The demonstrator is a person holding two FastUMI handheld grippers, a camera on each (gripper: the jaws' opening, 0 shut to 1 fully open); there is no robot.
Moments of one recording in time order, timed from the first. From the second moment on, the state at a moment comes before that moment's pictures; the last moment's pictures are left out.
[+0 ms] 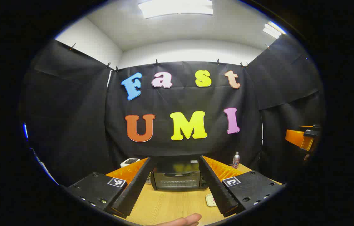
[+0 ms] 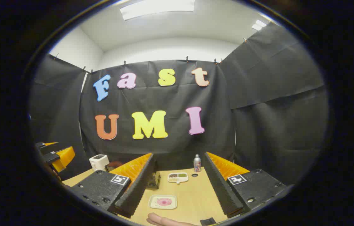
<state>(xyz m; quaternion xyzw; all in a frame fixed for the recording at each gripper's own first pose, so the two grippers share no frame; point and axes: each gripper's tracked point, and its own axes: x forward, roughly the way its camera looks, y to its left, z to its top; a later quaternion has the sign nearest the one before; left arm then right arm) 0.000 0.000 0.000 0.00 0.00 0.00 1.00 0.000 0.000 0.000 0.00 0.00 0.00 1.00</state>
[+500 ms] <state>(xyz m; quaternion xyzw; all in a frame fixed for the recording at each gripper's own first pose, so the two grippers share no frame) 0.002 -0.004 -0.008 -0.01 0.01 -0.01 1.00 -0.003 -0.002 0.005 -0.01 -0.02 0.00 1.00</state>
